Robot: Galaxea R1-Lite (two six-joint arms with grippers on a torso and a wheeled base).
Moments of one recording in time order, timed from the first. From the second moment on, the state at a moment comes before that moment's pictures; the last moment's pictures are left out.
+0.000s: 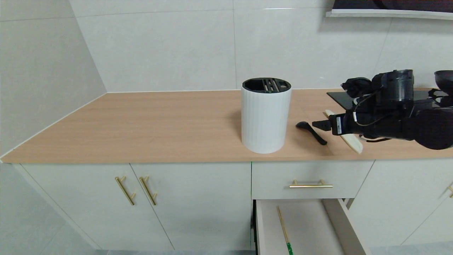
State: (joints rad) left arm 0.00 0.00 0.00 0.00 0.03 -0.01; right arm 0.22 1.85 -1.23 -0.25 0.05 -0.05
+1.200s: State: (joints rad) left arm 0.00 0.00 0.00 0.00 0.03 -0.01; right arm 0.14 2.15 -1.23 -0.58 0.18 -0.12
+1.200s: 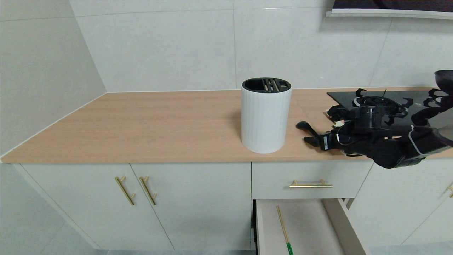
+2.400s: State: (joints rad) left arm 0.00 0.00 0.00 0.00 0.03 -0.01; right arm 0.16 2.08 -1.26 -0.34 0.15 0.02
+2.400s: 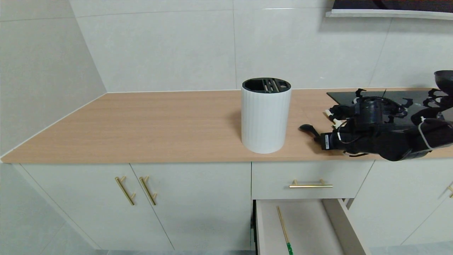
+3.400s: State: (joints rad) left arm 0.00 0.00 0.00 0.00 0.03 -0.01; right arm 0.32 1.36 -0.83 0.25 0.07 0.22
